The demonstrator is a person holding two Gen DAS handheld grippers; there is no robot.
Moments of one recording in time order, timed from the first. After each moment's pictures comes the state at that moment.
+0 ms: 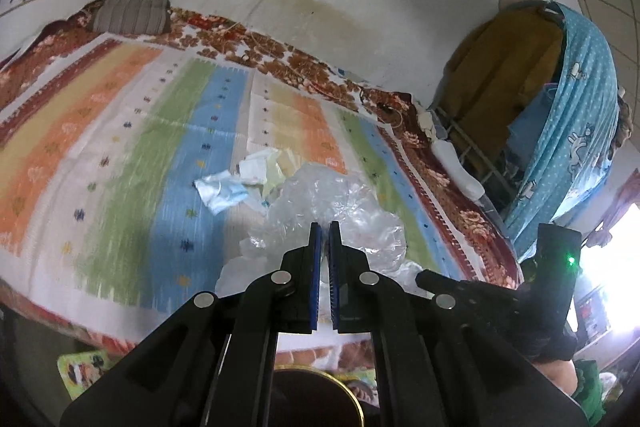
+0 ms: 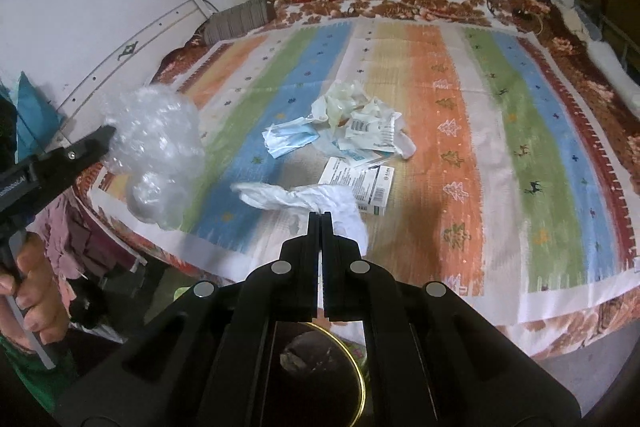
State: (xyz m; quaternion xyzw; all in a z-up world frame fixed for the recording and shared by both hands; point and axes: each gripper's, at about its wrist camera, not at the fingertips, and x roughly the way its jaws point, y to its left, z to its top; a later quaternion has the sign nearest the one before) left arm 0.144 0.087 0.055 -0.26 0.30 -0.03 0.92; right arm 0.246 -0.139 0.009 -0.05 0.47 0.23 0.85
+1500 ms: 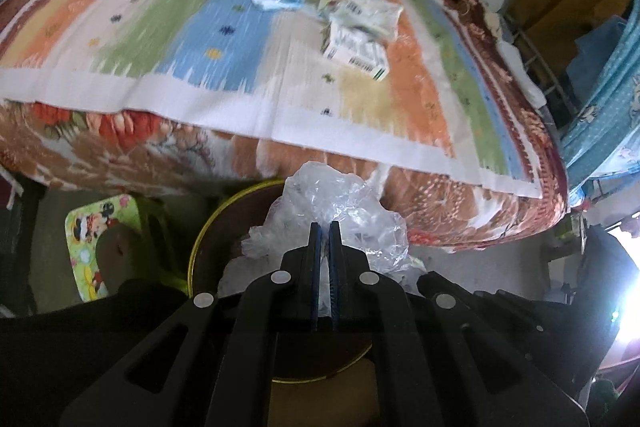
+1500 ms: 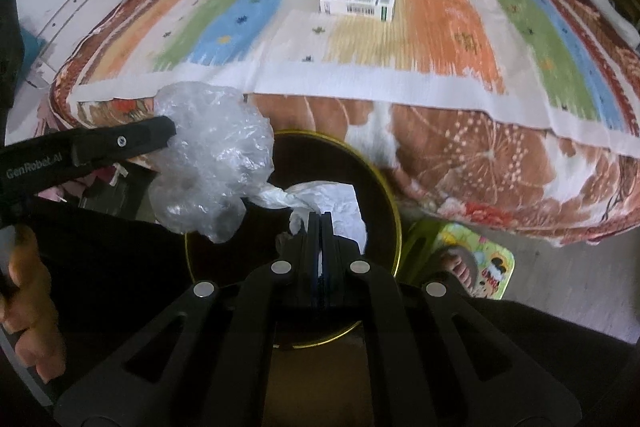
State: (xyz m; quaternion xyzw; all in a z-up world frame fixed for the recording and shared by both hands) left arm 0.078 0.007 -0.073 -0.27 0.50 0.04 0.82; right arm 0.109 -0.155 -0.101 -0.08 0.60 0.18 0.78
